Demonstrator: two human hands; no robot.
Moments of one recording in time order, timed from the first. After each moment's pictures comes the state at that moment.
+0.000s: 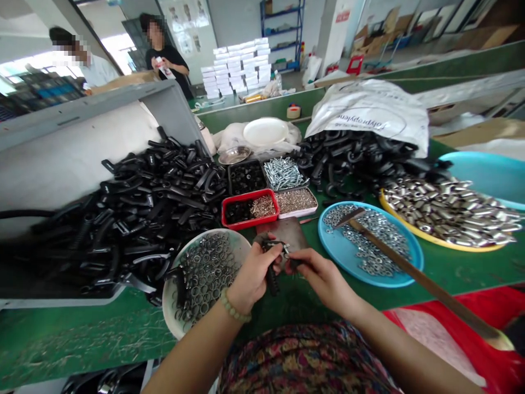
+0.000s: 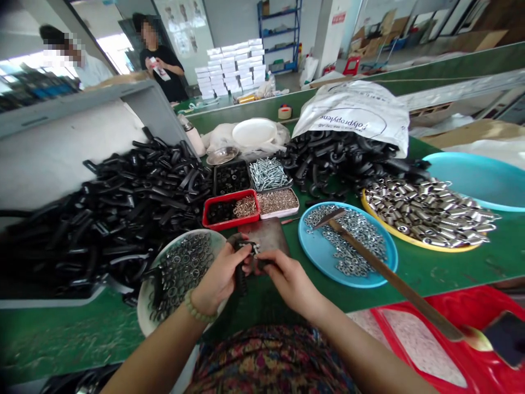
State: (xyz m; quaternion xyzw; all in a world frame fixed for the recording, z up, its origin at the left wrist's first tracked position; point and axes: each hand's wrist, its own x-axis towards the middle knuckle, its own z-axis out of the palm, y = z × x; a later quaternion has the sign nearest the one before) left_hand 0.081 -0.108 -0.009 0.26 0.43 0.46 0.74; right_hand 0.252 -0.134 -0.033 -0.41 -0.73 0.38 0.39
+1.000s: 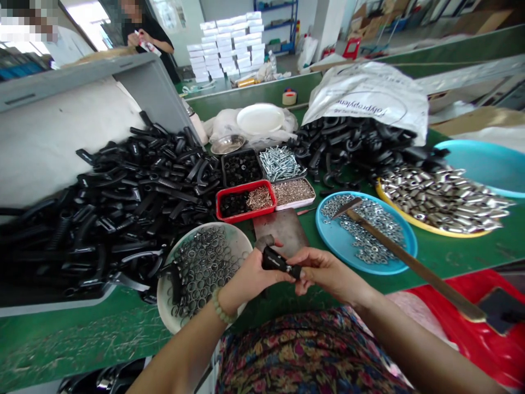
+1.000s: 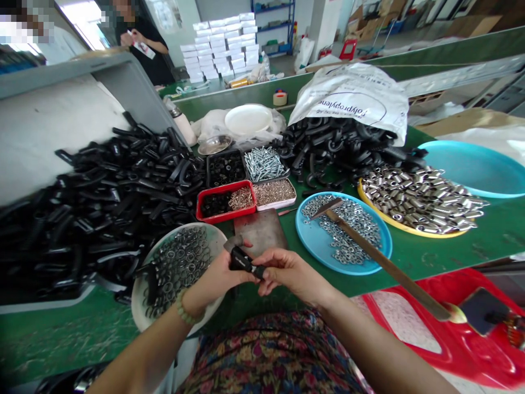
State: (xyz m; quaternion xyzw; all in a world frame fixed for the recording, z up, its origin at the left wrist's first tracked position) left_hand 0.060 -0.123 -0.021 0.48 0.43 0.31 0.69; right_hand 0.254 -0.134 -0.023 -0.34 -0.38 0.79 0.34
